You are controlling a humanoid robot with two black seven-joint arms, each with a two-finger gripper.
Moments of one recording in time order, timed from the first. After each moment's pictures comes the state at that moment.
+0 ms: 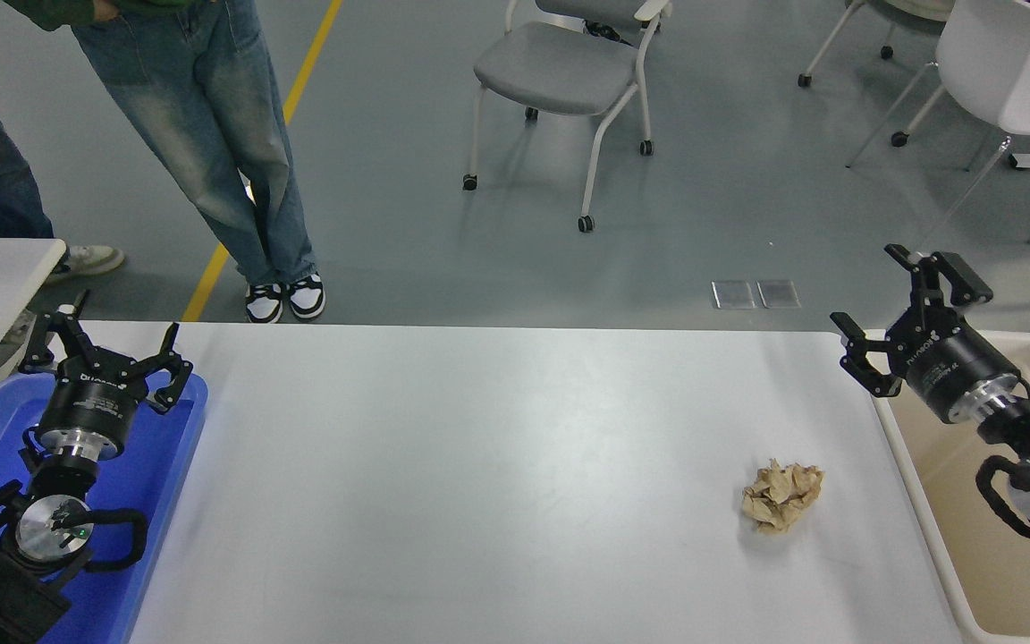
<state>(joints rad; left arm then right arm) -0.46 0.46 -0.83 -0.52 -0.20 -0.62 -0.53 0.52 -0.75 0.66 1.11 -0.21 0.22 0.32</state>
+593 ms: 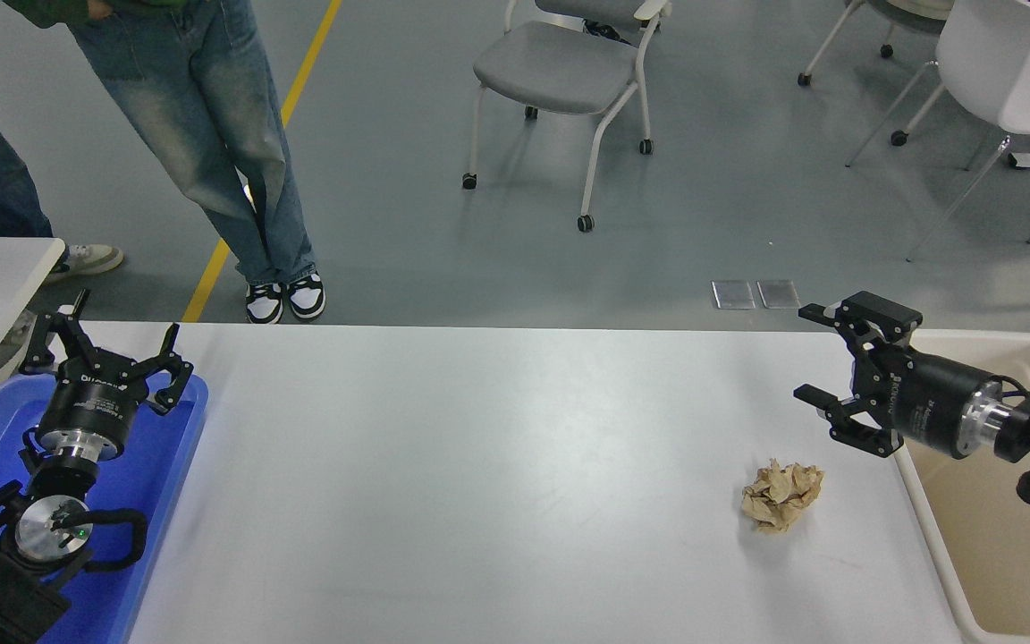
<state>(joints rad) -0.46 0.46 -0.83 -0.52 -0.20 -0.62 -0.53 0.59 -0.90 0.55 1.43 -0.40 0.17 -0.05</state>
